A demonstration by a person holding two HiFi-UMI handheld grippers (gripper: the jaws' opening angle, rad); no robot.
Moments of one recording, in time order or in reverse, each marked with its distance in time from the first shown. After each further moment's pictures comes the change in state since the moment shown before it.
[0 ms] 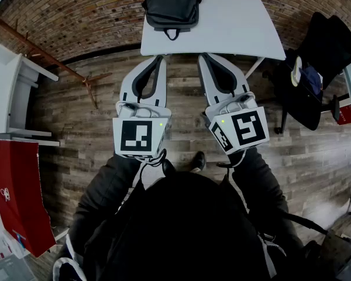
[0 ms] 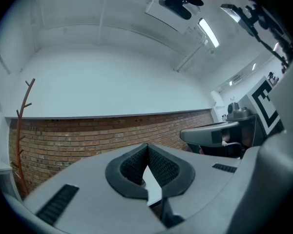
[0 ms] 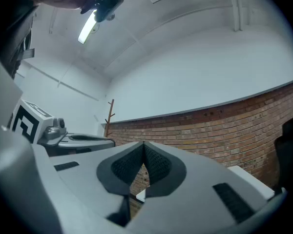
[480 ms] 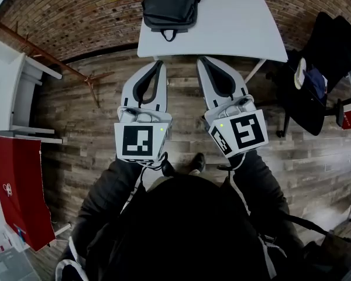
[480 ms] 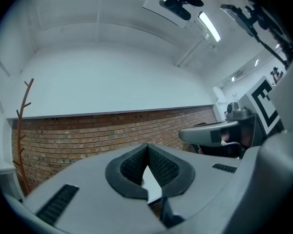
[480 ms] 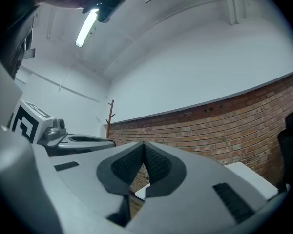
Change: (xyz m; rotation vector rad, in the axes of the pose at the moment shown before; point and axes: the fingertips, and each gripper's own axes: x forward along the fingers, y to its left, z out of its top) left arm 0.034 -0.033 -0.007 -0.034 0.020 0.048; right arm -0.009 -0.045 -0.015 0.030 0.002 0.039
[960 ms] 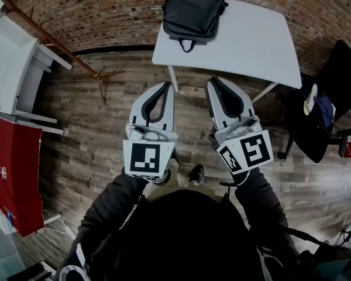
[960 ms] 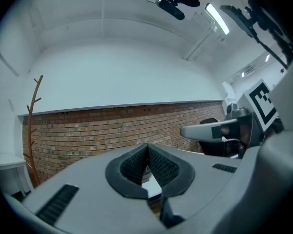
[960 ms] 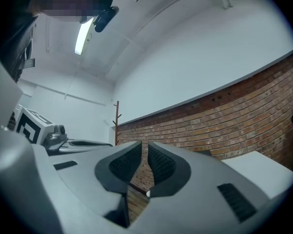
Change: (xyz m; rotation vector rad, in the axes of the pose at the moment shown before) left arm 0.002 0.027 -0.032 -0.037 0.067 0.099; right arm 0.030 -0.001 -0.025 0.093 0.008 0.113
